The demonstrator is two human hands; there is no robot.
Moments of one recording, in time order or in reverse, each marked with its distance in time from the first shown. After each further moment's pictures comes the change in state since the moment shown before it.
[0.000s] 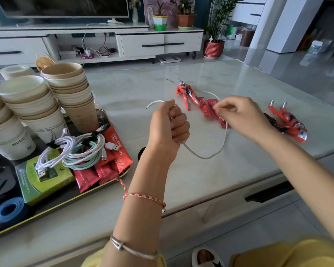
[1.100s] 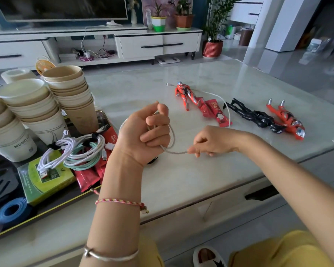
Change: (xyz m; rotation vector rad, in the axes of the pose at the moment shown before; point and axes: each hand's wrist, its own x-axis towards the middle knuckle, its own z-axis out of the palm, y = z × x) left_hand -0.022 0.032 -0.027 -0.141 -0.311 -0.261; right_hand -0.004 0.005 0.034 -0.267 -0.765 -0.086
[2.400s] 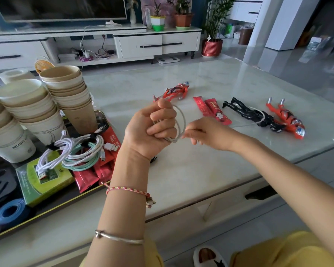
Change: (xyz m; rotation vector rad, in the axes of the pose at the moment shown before) left_hand 0.019 -0.005 -0.003 -0.013 -0.071 0.039; right_hand 0.006 -0.008 0.001 0.108 0.290 -0.188
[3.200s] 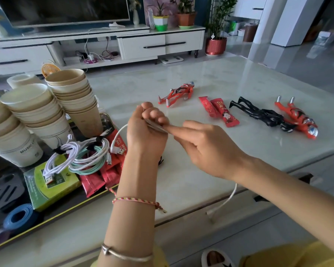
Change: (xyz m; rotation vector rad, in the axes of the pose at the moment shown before) left_hand 0.008 0.001 -0.002 -0.314 0.400 0.430; right_hand -0.030 -0.055 0.024 -0.231 0.403 -0.442
